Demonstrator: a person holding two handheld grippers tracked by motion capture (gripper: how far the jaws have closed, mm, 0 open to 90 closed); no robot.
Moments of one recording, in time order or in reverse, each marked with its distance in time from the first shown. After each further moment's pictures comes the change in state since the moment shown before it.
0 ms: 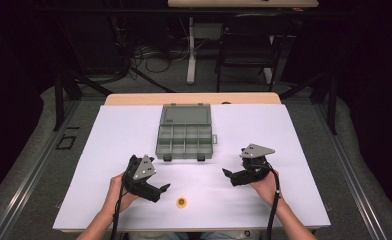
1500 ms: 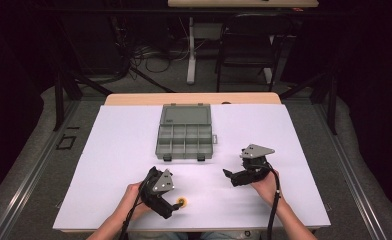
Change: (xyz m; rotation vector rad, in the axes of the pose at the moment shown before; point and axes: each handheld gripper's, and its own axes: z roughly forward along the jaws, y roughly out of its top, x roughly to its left) left arm -0.039 0.007 0.026 0.108 -0.191 0.112; right arm -0.001 -0.002 0.001 0.014 0.001 -0.003
